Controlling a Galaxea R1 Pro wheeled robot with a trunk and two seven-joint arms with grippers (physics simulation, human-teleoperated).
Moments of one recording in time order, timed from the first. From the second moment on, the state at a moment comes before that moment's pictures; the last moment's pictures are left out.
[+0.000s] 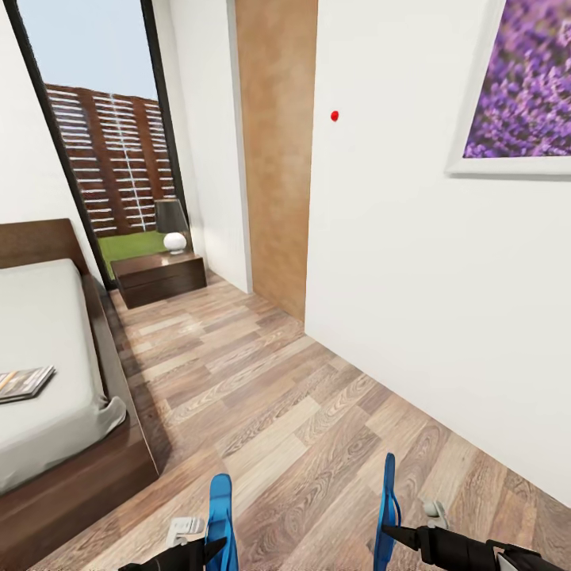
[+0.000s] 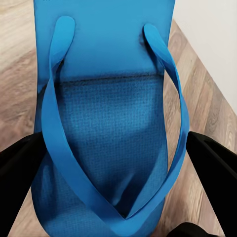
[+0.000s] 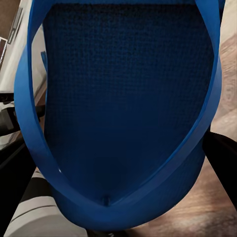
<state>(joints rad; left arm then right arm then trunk) -0.37 0.08 0.19 -0.32 0.07 0.03 -0.82 -0.58 -0.31 0.25 0.00 -0.47 0.06 1.28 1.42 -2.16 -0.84</state>
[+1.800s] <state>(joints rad) -0.37 0.07 0.19 -0.32 0.07 0.03 -0.82 -0.58 -0.31 0.25 0.00 -0.47 0.06 1.28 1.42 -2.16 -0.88</state>
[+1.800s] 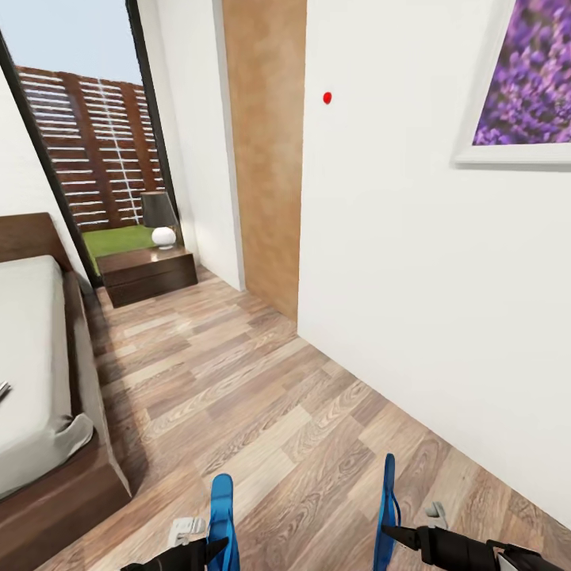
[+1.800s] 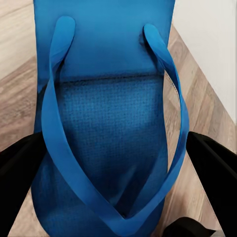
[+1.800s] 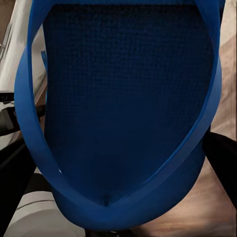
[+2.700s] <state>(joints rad) -0.37 0.07 0.19 -0.32 0.07 0.03 -0.82 -0.58 -0.31 0.25 0.00 -0.47 0.06 1.28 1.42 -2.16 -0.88</state>
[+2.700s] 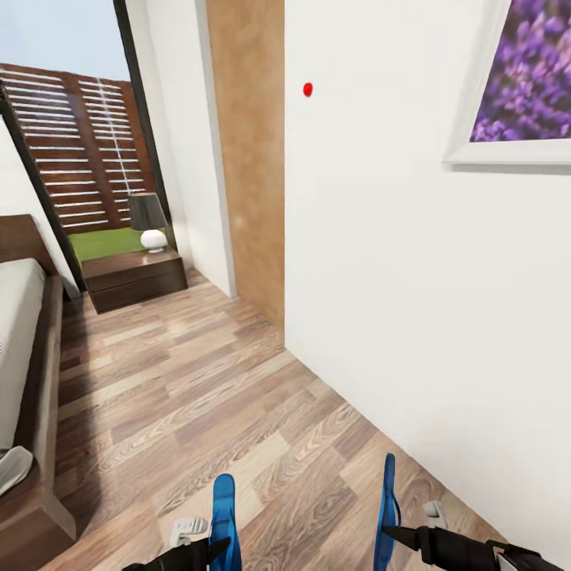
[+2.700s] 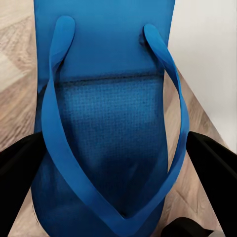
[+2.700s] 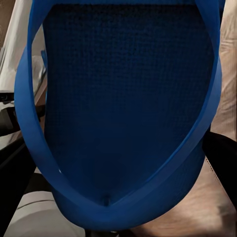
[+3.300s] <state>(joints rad) -0.37 0.07 0.19 -0.32 0.07 0.03 -0.82 -0.58 -0.31 0.25 0.00 -0.47 0.06 1.28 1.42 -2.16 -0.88</state>
